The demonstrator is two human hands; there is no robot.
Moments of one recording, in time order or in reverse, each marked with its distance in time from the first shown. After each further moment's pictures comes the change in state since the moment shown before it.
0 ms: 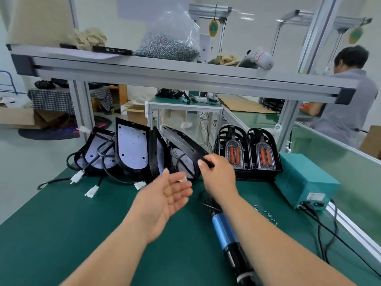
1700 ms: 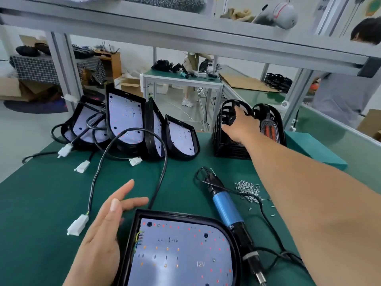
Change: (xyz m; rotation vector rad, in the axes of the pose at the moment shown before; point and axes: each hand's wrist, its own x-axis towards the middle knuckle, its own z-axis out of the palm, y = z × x) left_hand -0.069 -0.050 -0.079 0.345 0.146 0.396; right_hand 0.120 0.059 -0.025 -0.595 -0.231 0.208
